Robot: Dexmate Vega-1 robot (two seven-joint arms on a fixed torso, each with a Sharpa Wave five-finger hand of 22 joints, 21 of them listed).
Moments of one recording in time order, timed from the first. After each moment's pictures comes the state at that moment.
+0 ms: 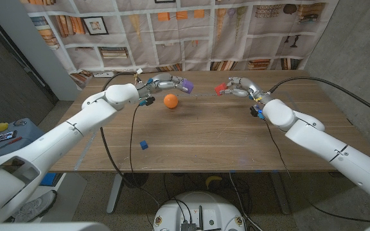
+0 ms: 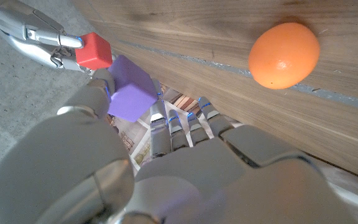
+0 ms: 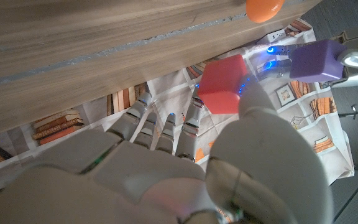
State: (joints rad) left arm 0.60 0.81 0.58 -1.71 -0.22 0.07 -0.25; left_hand 0.74 -0.03 0.64 -0.18 0.18 0.73 0.09 0.34 0.20 0.20 -0.06 0.20 0.18 0.06 -0.01 0.18 0.17 0.15 0.05 0.20 0.17; right arm -0.86 -0.85 -0.51 -1.95 0.01 -0.29 -0.13; right_hand 0.86 0.01 0.36 -0.16 0.24 0.72 -0.07 0.68 0.21 0.19 -0.08 0.21 0.20 0.01 -0.01 0.30 0.29 0.29 -0.01 0.19 0.17
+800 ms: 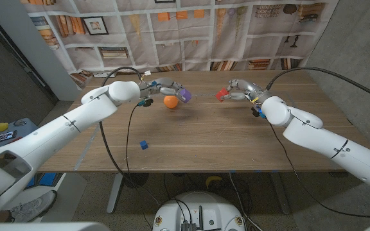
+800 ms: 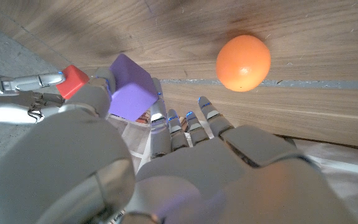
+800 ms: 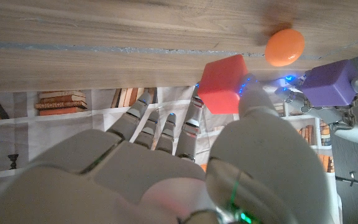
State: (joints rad) left arm 0.55 0.87 0.65 -1.81 -0.01 0.21 -0.31; left_hand 0.75 -0.02 0.63 -0.18 0.18 0.74 0.10 0.34 0.20 0.21 -0.07 0.20 0.18 0.08 -0.01 0.18 0.17 0.15 0.04 0.20 0.17; right arm -0.78 -0.91 -0.62 -2.04 -0.20 -0.47 -0.04; right_hand 0.87 0.01 0.36 -0.16 0.24 0.73 -0.07 0.68 0.21 0.19 -0.08 0.21 0.20 0.01 -0.01 0.30 0.29 0.28 0.00 0.19 0.17
